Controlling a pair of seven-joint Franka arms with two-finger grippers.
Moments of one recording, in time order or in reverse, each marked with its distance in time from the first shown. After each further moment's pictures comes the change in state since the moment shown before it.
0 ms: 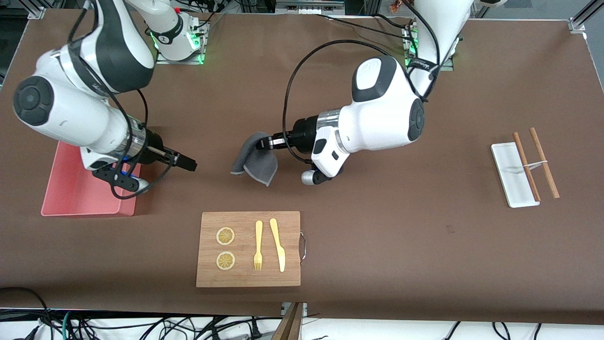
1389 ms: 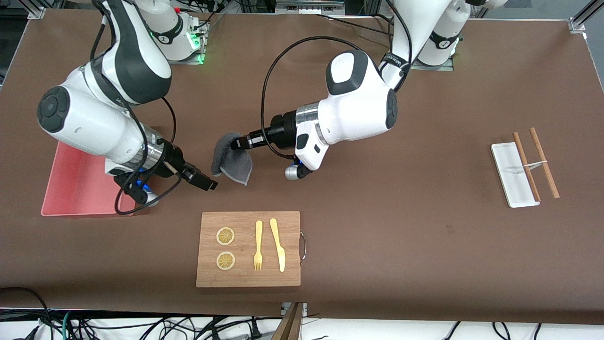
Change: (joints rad) left arm -0.068 0.032 0.006 0.012 -0.089 0.149 -0.020; right arm 0.034 0.057 -0.016 0.064 0.153 0.137 0.140
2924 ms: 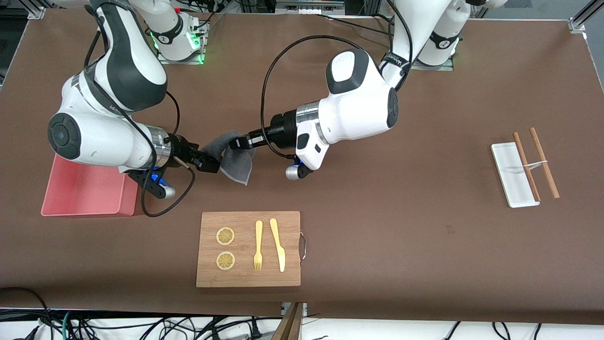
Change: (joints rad) left arm 0.002 0.000 0.001 0.008 0.000 0.001 -0.022; right arm -0.004 0.045 -0.002 0.055 0.024 -0.335 -0.005
